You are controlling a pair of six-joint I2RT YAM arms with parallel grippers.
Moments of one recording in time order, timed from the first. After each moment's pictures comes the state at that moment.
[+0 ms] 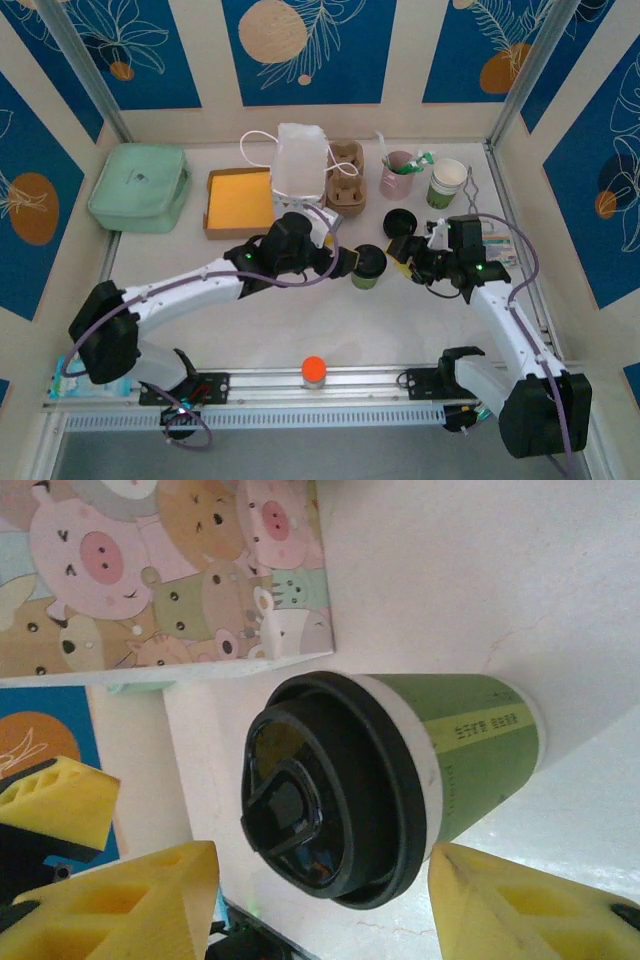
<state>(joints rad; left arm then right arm) -0.91 1.45 1.01 -0.07 0.12 -0.34 0.08 0.98 0.66 -0.53 -0.67 0.80</state>
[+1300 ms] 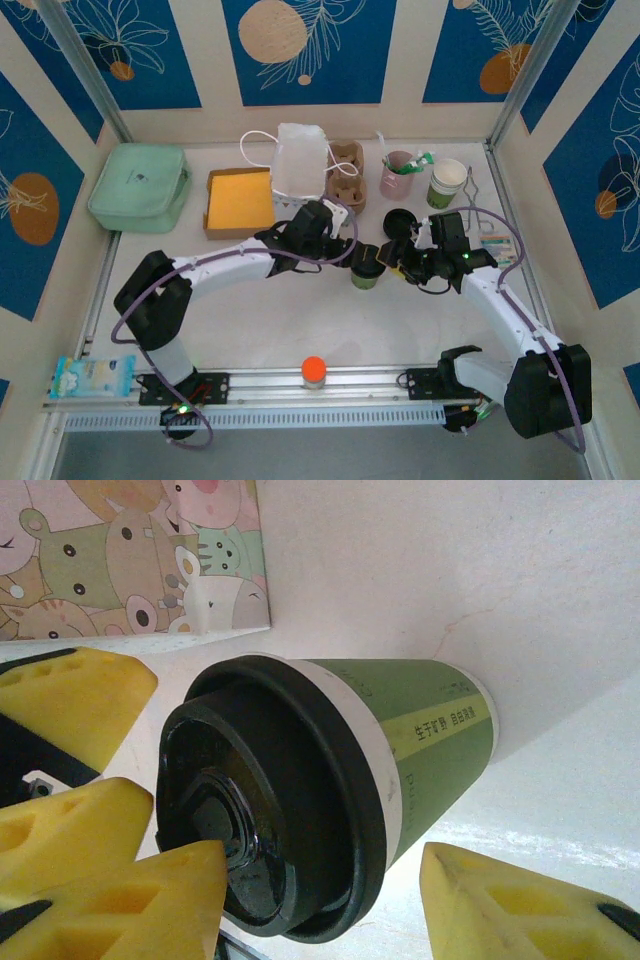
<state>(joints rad) -0.85 1.71 1.16 -0.10 0.19 -0.42 0.20 1.08 0.71 -0.58 -0.55 0.73</state>
